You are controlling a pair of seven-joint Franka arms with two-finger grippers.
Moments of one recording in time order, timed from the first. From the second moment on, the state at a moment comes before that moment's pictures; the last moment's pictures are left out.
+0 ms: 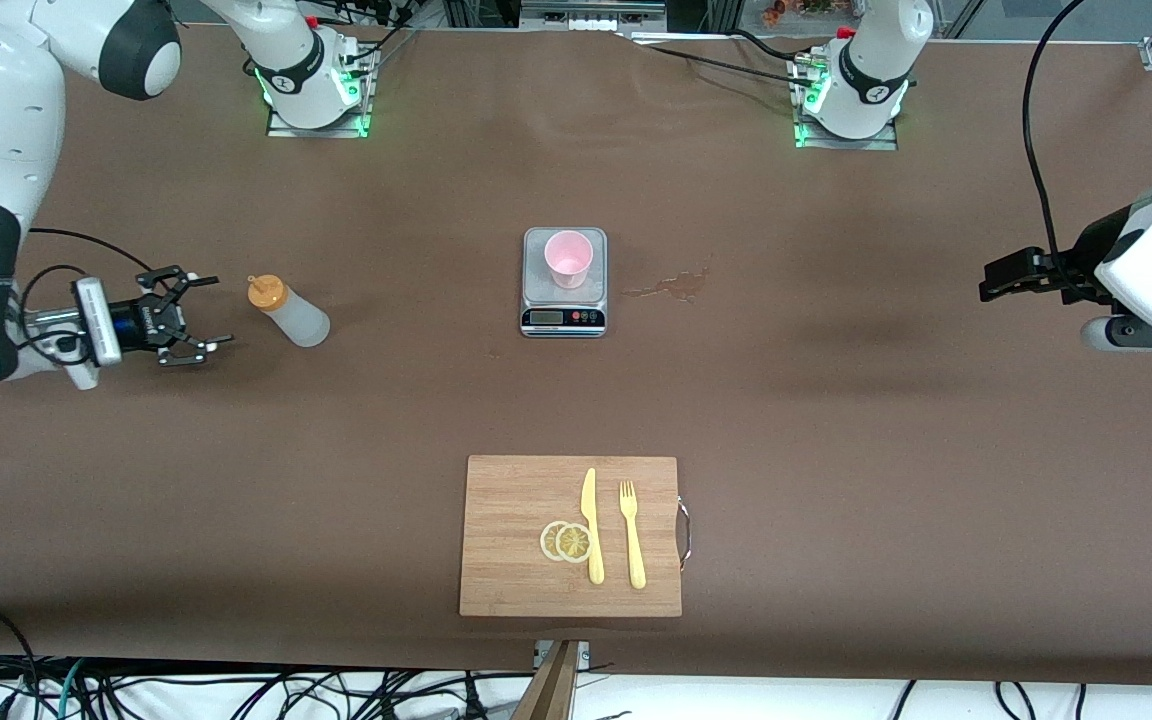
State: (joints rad) left arm 0.03 0.19 -0.06 -1.44 -0.05 1.49 -0.05; right arm 0.05 0.89 -0.65 -1.55 1.02 1.08 -2.38
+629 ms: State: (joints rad) left arm 0.03 0.19 -0.06 -1.44 -0.05 1.50 -0.05; right arm 0.07 0.79 -0.66 -1.26 1.11 0.96 -1.46
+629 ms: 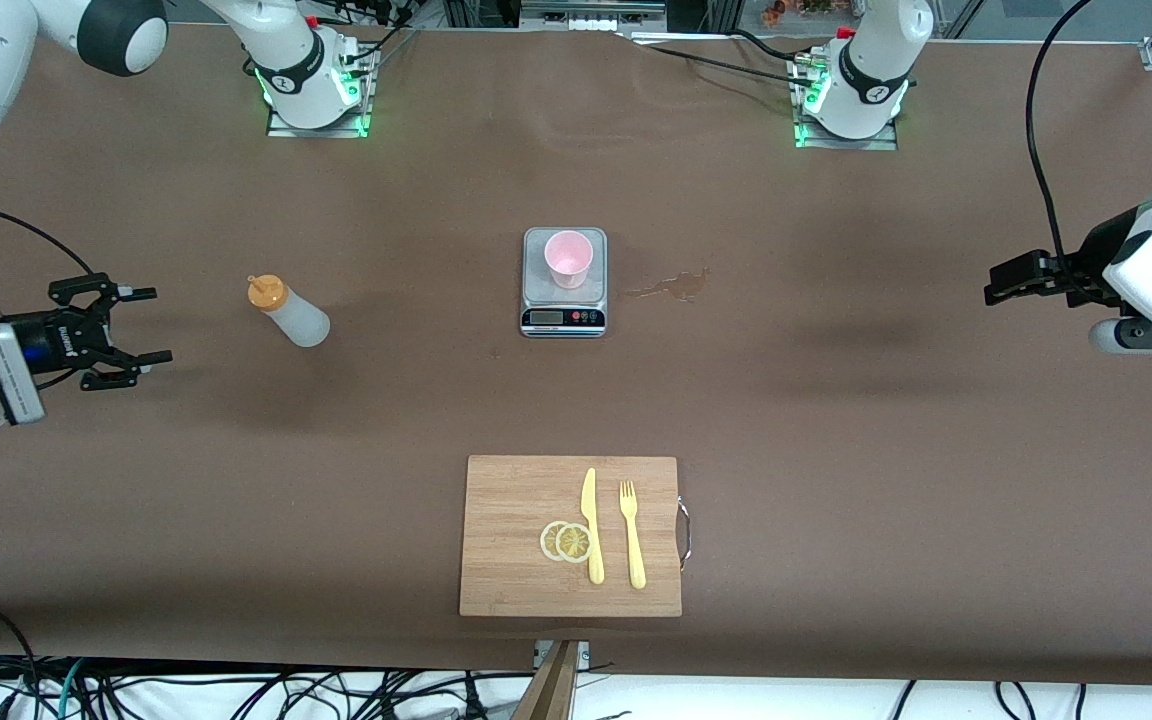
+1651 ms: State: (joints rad) left arm 0.03 0.19 -0.06 -1.44 -0.05 1.50 -0.05; right arm 0.03 0.23 -0.16 -1.54 0.10 1.37 -0.48
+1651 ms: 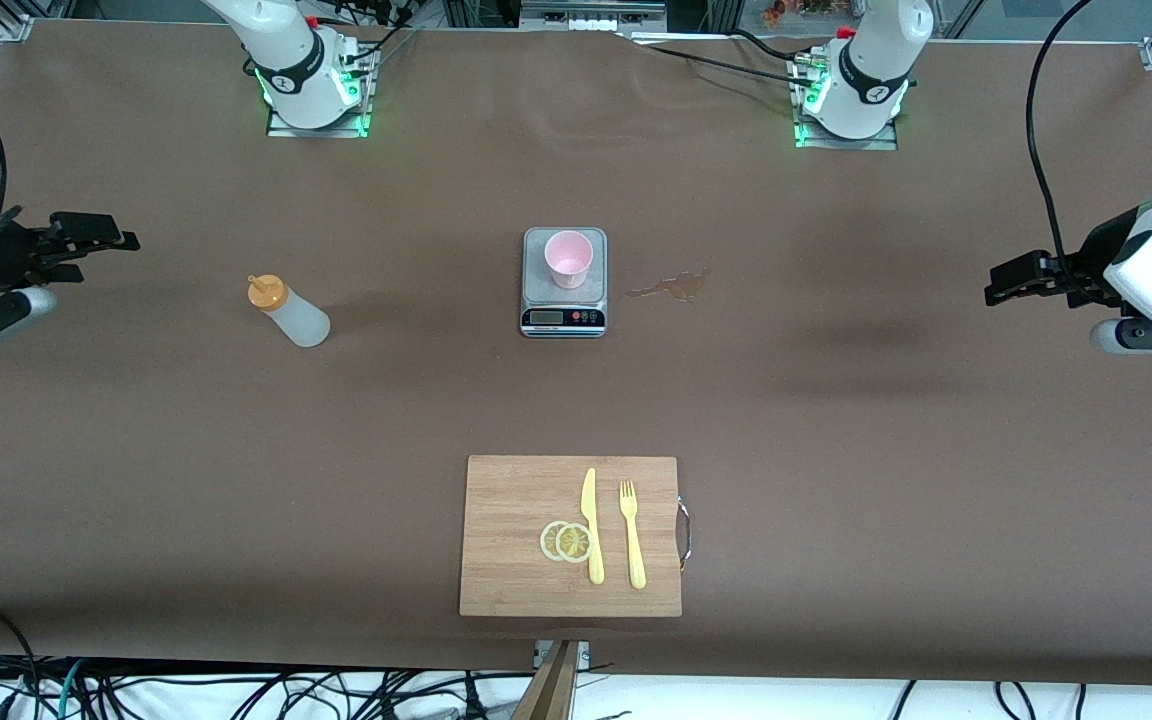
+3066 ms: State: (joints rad) left arm 0.03 0.19 -0.06 -1.44 -0.05 1.51 -0.05; right arm -0.04 0.04 -0.01 -1.60 0.05 1.52 -0.01
